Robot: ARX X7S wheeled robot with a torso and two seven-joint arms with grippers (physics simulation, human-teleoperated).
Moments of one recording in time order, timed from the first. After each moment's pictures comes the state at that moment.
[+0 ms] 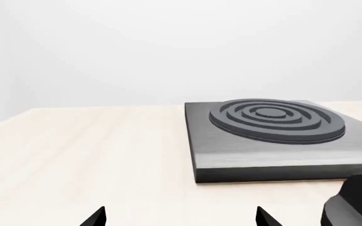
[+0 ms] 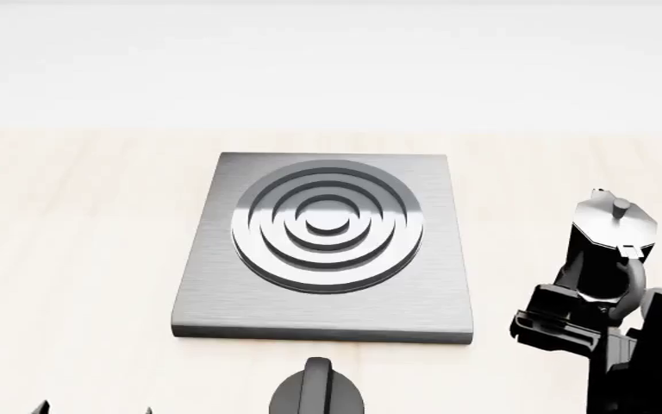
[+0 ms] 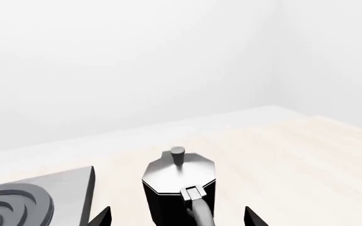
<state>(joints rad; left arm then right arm) 0.01 -0.16 0.21 -0.10 -0.13 0.20 -0.17 0.42 0.28 0.09 0.16 0.30 0.22 0.17</state>
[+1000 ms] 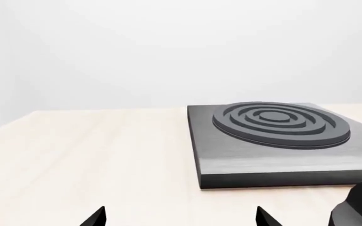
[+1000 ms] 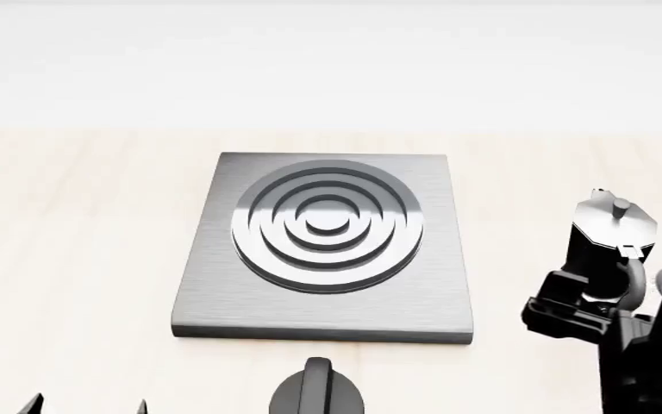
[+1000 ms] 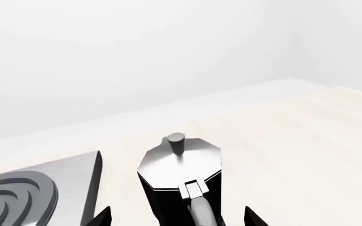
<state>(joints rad) 0.00 -0.19 0.23 -0.08 -0.16 0.18 -0.19 0.53 0.33 0.10 0.33 0.39 0.28 0.07</state>
